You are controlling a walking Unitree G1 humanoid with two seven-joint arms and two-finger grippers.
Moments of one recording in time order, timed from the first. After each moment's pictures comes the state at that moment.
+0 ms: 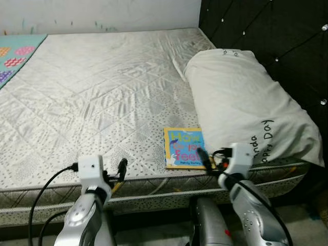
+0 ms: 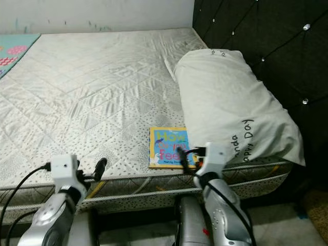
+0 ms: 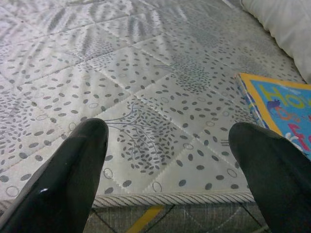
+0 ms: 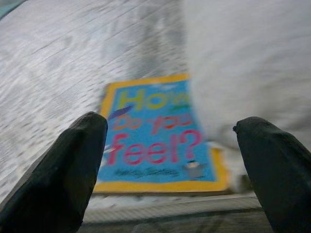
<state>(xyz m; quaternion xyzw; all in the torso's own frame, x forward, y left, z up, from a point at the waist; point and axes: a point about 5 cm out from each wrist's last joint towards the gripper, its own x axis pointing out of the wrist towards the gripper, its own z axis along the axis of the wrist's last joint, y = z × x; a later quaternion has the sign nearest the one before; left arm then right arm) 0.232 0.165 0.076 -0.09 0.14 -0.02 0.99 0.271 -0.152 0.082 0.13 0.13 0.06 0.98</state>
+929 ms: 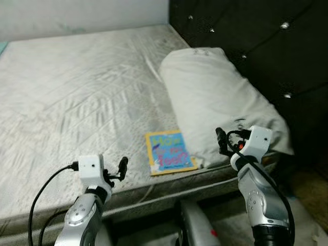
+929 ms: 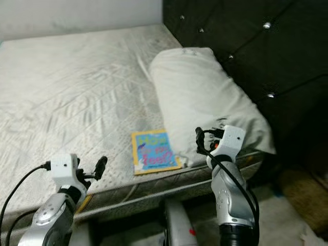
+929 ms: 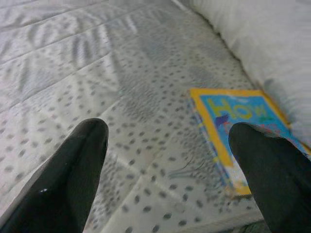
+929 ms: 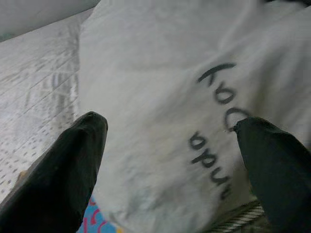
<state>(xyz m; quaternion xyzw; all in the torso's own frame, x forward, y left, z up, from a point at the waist) 0.238 0.163 0.080 -0.08 0.12 -0.02 0.99 0.305 -0.175 0.108 0.13 0.07 -0.03 0.99</state>
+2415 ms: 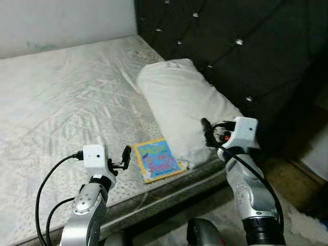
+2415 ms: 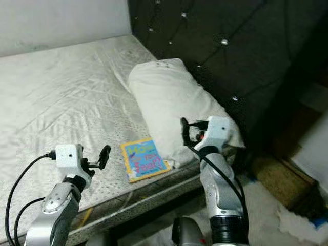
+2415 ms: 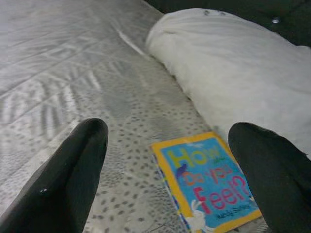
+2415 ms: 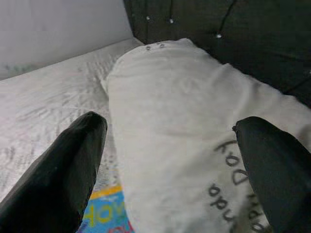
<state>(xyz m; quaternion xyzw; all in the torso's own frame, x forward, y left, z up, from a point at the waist) 0.258 0.157 0.086 -0.06 0.08 -0.03 0.99 0.316 -0.146 0.122 0.11 0.02 0.04 0.99</state>
